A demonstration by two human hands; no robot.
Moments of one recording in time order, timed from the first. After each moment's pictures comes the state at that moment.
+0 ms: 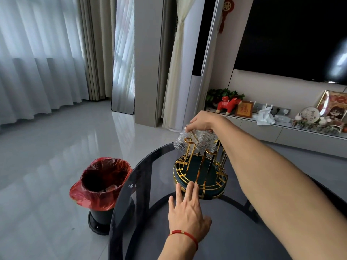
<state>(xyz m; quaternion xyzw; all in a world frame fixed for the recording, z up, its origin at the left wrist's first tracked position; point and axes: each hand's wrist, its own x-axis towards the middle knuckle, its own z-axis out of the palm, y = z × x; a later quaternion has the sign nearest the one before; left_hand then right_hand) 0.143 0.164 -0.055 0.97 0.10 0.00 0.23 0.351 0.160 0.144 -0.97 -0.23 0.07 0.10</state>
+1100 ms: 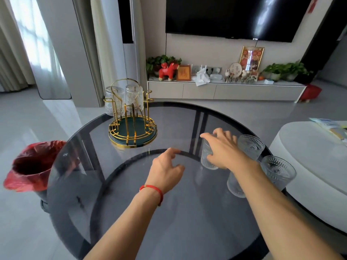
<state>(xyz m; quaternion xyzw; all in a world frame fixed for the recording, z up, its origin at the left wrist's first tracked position) 0.073 0.033 -0.001 0.88 0.02 0.00 0.47 0.144 -0.160 0.021 -1.00 -0.09 -0.03 0.02</state>
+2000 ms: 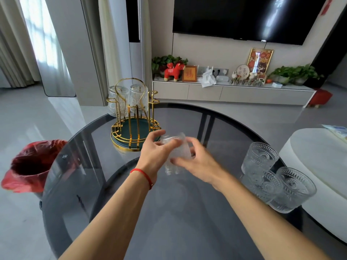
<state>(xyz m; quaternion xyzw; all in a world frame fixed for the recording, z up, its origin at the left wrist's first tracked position) 0.121 0.066 0.011 0.67 0.10 0.04 0.73 0.129 -0.093 0.008 -0.87 -0.10 0.07 0.48</state>
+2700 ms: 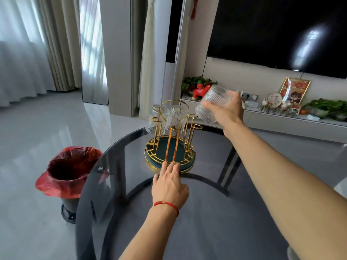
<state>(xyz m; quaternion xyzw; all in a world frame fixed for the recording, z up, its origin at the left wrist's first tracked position) 0.146 0.126 -0.040 0.95 0.10 0.10 0.27 0.298 0.010 0.120 -0.79 -0.06 -0.21 0.57</state>
